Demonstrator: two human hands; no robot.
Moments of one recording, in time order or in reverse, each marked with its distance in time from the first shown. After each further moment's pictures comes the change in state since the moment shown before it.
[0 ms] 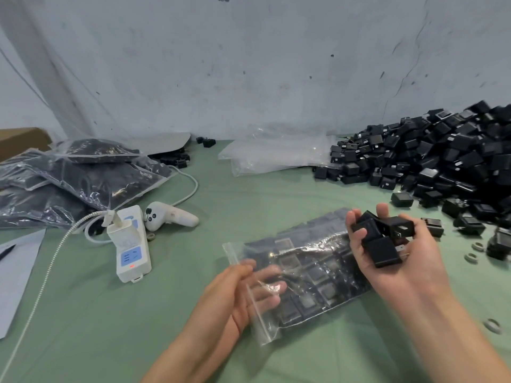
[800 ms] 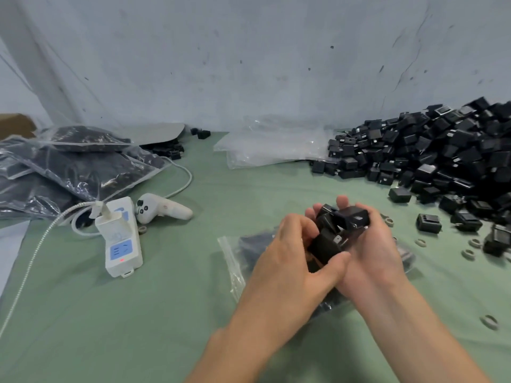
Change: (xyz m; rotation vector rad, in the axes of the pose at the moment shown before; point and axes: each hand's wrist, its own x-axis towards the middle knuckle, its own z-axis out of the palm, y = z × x) left_hand 0.004 -0.013 0.071 1.174 -0.067 0.765; right_hand 0.011 0.044 0.024 -0.127 -0.043 0.015
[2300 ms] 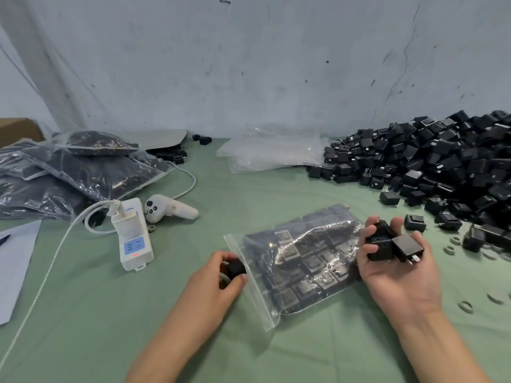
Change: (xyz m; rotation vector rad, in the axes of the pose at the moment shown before) left_hand -0.046 -0.081 -0.072 0.154 -0.055 -0.357; right_hand -0.025 -0.028 -0.068 0.193 -0.054 -0.155
